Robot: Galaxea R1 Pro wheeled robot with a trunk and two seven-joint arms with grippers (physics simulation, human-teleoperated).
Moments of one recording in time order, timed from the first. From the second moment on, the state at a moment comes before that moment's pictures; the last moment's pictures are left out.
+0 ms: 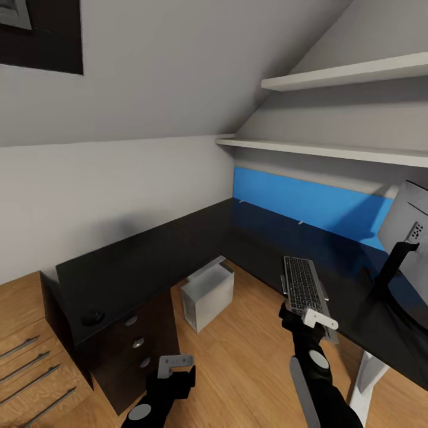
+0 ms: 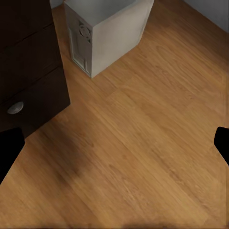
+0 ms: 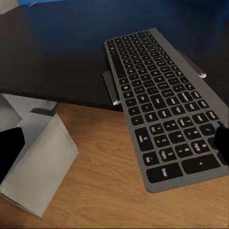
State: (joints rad) left arm -0.01 -0.08 -0.36 -1.47 0.25 0.49 0.36; right arm -0.25 0.14 -0.07 -1.31 -0.16 0.14 -0.36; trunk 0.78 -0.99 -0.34
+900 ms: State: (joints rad) left arm -0.01 -0.08 -0.36 -1.46 0.25 0.49 0.37; right arm -0.19 -0.04 -0.17 -1.32 -0.87 0.24 -0.18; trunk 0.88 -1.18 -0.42
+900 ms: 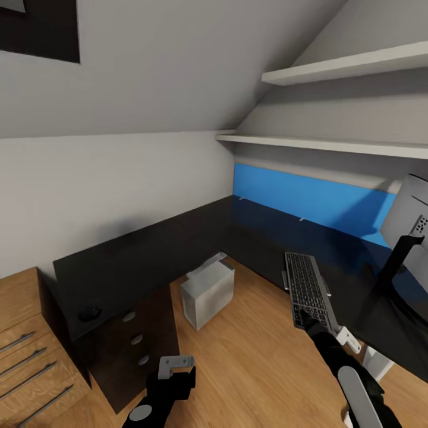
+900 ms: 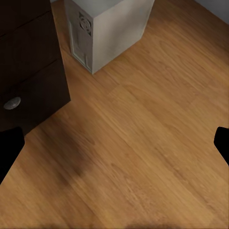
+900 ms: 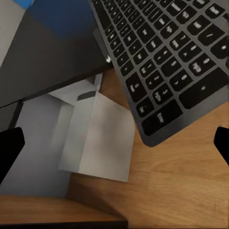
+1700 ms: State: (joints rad) left arm -0.01 -0.08 -0.37 -1.43 0.25 0.49 0.37; right arm -0.19 -0.04 -0.48 -1.18 -0.92 0.35 0.11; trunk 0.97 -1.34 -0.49
